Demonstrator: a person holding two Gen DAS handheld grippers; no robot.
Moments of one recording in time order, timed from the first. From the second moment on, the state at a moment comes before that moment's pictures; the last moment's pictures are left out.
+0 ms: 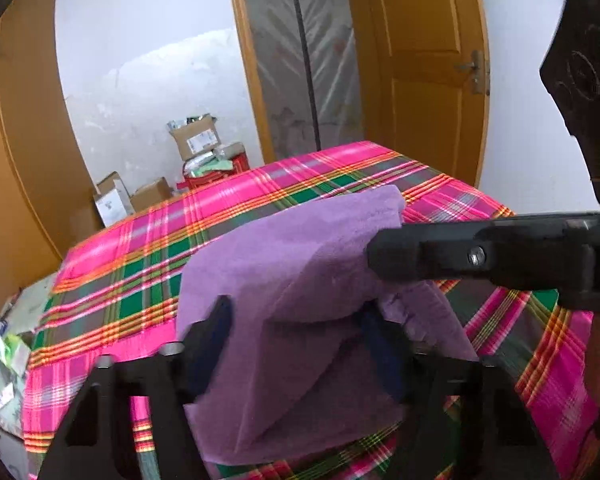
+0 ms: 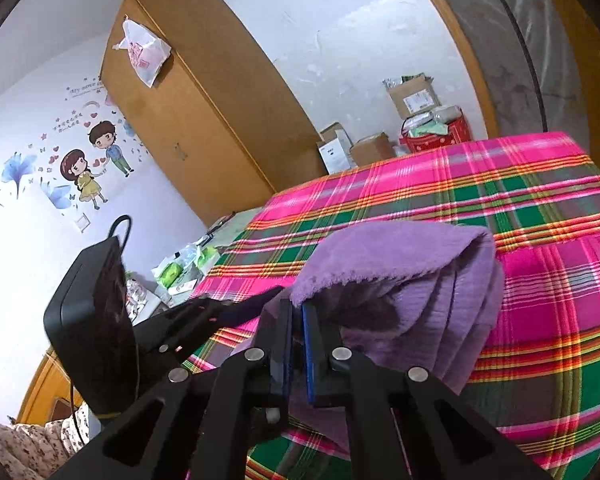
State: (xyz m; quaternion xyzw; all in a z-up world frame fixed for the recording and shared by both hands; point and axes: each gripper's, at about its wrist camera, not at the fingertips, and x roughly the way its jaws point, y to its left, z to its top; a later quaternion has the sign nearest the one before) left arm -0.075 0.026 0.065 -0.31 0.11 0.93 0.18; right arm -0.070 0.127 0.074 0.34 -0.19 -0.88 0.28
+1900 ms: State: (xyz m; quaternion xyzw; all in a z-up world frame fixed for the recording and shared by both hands) left arm -0.092 -0.129 0.087 -0.29 -0.11 0.95 0.07; right arm -0.058 0.104 0.072 0.34 -0.18 -0.90 0.18
